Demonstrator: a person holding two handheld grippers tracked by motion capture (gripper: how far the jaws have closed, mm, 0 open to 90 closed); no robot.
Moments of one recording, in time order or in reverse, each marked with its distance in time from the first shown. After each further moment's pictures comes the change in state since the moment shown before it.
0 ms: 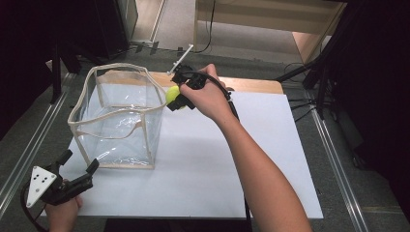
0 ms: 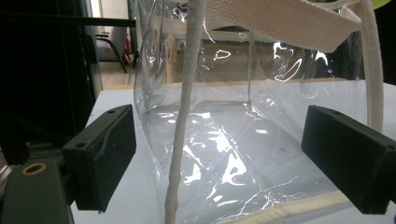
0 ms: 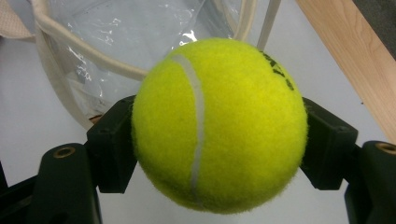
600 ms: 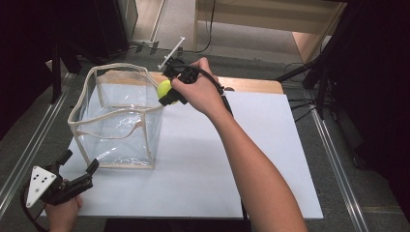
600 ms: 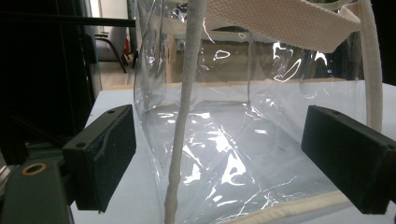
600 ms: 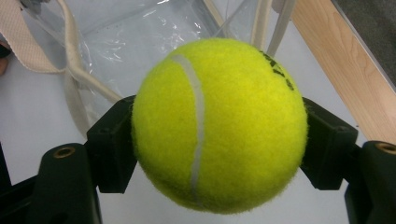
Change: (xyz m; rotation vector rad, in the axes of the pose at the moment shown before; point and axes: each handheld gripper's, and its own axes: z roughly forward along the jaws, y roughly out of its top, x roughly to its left) left arm 0.000 0.000 0.000 -0.001 -0.003 -0.002; right arm 0.008 0.023 -0.004 -0.030 0.003 -0.025
